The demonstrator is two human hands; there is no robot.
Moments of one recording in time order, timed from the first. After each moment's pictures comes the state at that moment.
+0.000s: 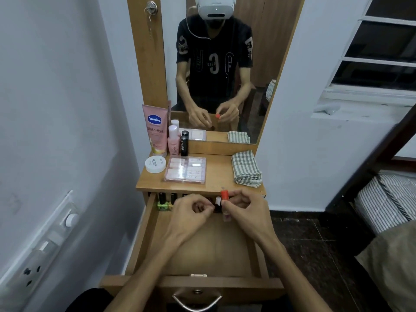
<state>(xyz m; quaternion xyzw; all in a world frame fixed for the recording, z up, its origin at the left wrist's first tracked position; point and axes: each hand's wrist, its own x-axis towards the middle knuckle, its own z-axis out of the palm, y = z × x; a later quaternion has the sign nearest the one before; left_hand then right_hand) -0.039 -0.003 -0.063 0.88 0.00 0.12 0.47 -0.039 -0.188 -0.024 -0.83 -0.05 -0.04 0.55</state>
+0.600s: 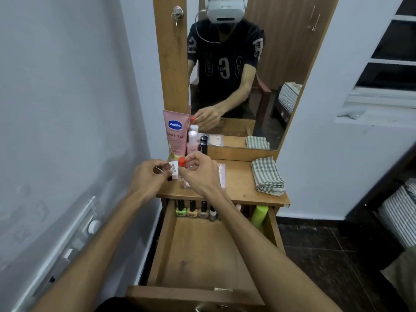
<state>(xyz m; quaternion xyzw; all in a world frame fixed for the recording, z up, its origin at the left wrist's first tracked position) 0.034 0.157 -0.024 0.87 0.08 0.17 0.45 0.056 -0.015 -0.002 -0.83 -0.15 -0.08 0.53</state>
